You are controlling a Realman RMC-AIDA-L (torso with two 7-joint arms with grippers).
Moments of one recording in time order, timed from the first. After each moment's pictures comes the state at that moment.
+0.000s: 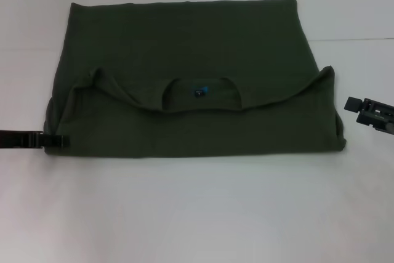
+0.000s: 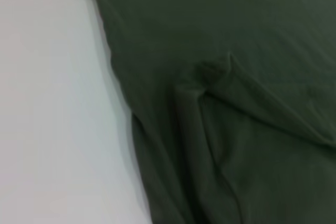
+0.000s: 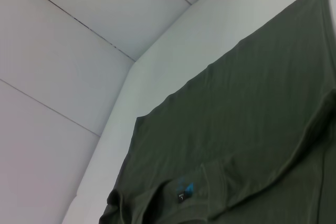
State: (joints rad) left arm -0.62 -2.03 0.54 0.77 2.56 1.21 -2.18; right arm 0.47 1.94 -0.40 -0.46 -2.01 -1.42 1.99
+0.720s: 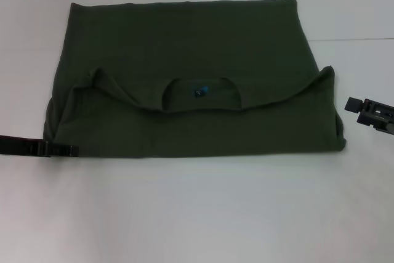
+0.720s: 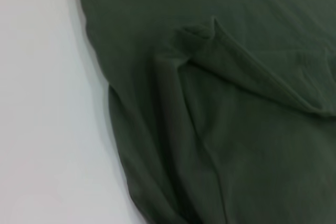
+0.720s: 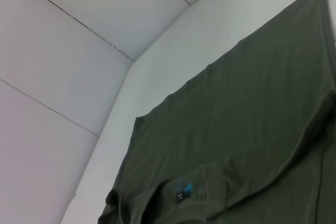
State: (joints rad) left arm -0.63 -2.03 0.59 0.76 2.59 1.24 -2.22; right arm 0.46 1.94 -0.40 -0.46 -2.01 -1.42 1.99
